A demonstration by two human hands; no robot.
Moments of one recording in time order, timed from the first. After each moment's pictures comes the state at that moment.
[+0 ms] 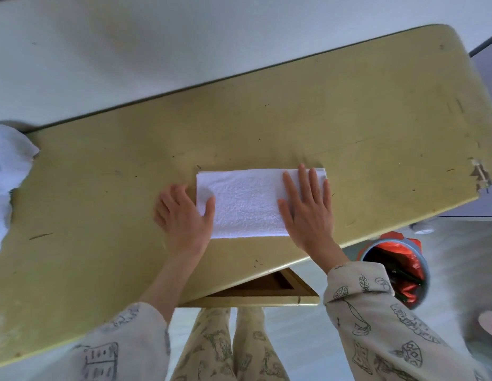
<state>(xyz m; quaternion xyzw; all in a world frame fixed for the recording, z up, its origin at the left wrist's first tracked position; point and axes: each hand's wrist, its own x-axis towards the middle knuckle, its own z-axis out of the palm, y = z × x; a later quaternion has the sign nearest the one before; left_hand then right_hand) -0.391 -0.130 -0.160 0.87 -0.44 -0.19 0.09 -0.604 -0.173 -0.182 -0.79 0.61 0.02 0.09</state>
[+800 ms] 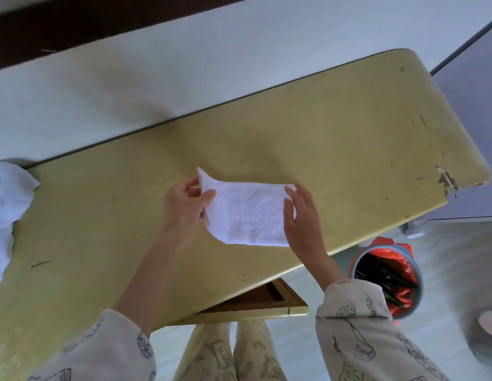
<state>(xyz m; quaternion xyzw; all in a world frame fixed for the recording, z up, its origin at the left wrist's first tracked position) -0.398 -0.190 -0.082 0.75 -0.25 -0.51 0.34 -0.605 -0.180 -0.133 -0.62 0.69 -0.20 0.33</state>
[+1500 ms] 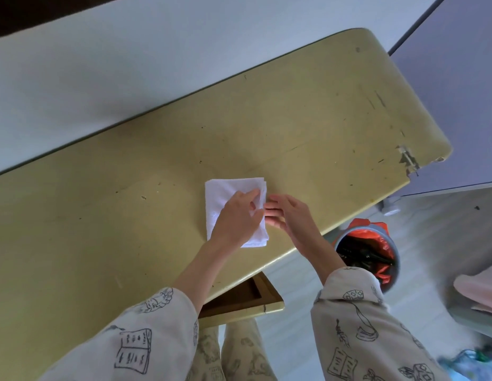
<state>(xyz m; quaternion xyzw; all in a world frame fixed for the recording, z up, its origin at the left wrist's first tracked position) -0.529 -0.200 -0.135 0.65 -0.61 -0.44 0.11 -0.654 -0.196 -0.121 -0.22 0.66 -0.30 0.65</state>
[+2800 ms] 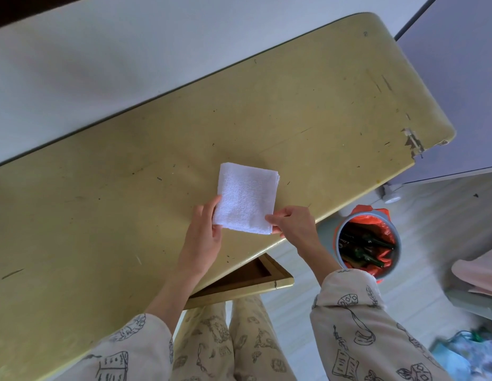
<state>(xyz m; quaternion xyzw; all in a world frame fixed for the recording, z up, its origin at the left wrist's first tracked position) -0.446 -0.119 -0.140 0.68 -0.59 -0.39 0.19 -0.631 -0.153 -0.114 -0.33 0.78 -0.11 0.52</state>
